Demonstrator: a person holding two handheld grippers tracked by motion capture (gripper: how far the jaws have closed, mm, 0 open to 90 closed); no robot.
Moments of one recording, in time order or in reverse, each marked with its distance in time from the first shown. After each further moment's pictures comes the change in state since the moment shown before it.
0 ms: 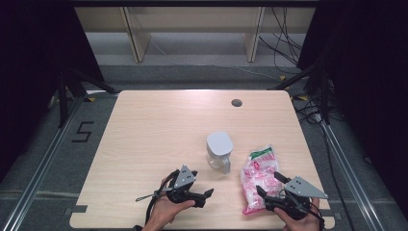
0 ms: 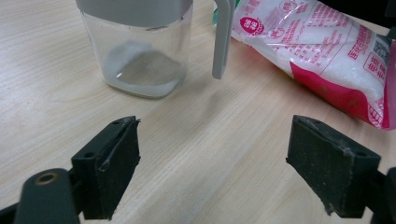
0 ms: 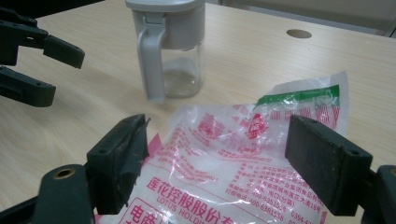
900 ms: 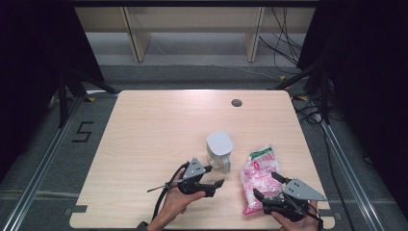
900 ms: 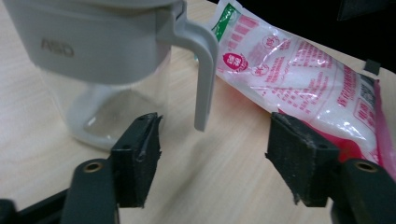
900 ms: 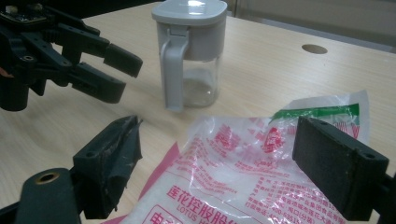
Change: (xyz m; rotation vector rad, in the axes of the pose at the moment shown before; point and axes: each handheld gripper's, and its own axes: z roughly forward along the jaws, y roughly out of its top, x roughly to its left) left arm -0.001 0.022 0.033 -0.080 -0.075 -0.008; right arm 0.006 0.002 -0.002 -0.026 0.049 -0.038
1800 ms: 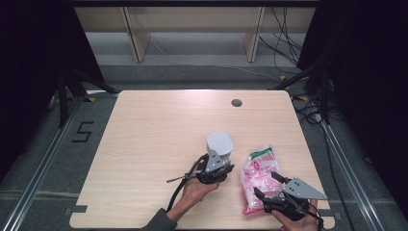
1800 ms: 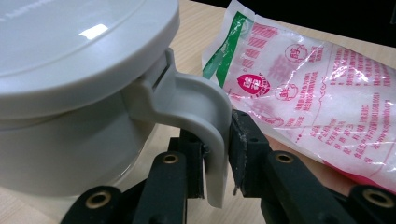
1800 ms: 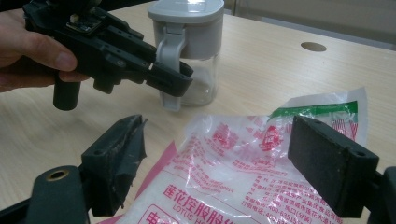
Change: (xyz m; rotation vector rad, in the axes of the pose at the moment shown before) left arm -0.005 0.019 0.048 0.005 0.051 0.108; right arm -0.003 0.000 0.002 -0.005 0.003 -0.008
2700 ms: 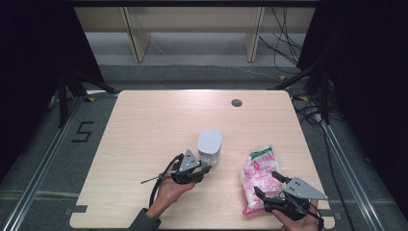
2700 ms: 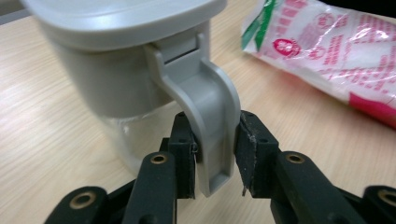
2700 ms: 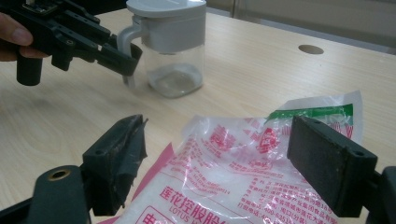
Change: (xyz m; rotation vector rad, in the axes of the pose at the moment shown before) left arm 0.041 -0.022 -0.058 0.047 0.056 0.001; right arm 0.001 0.001 -0.002 0.005 -0.013 0.018
